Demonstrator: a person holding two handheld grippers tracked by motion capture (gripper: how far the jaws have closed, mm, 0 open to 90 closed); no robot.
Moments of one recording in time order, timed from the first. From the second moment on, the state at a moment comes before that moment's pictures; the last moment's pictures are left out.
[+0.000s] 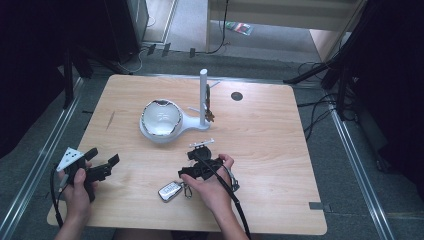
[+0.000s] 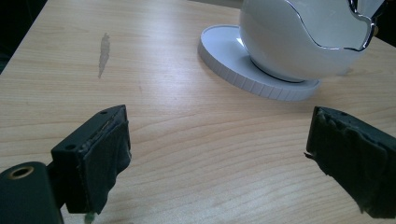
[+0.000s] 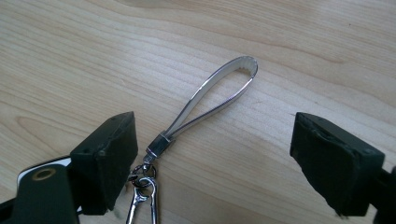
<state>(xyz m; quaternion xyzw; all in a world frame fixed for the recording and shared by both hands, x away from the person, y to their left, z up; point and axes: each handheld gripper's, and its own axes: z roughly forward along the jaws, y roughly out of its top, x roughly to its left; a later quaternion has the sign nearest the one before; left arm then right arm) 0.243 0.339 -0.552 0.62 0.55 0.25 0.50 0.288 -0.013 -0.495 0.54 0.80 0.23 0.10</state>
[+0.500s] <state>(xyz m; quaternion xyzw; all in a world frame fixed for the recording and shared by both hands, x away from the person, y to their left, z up) 0.243 0.340 -0.552 0.62 0.55 0.25 0.50 0.289 -0.002 -0.506 0.55 0.80 0.22 0.08</state>
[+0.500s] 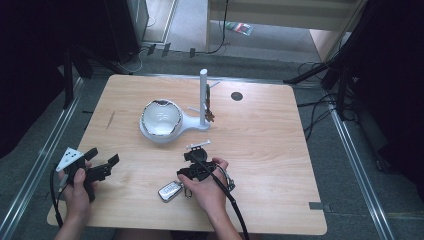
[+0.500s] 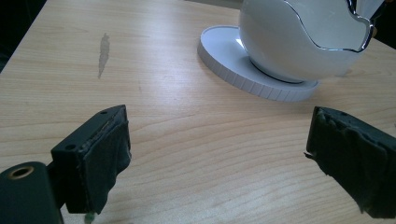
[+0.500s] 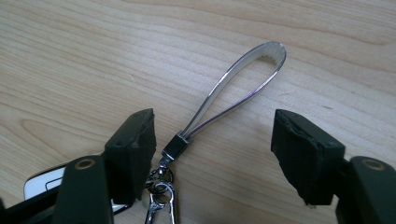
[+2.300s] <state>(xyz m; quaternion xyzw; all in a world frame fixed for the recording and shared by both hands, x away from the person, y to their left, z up) 0.243 0.340 -0.552 0.62 0.56 0.25 0.50 0.269 -0.014 -0.467 0.51 0.80 0.28 0.11</state>
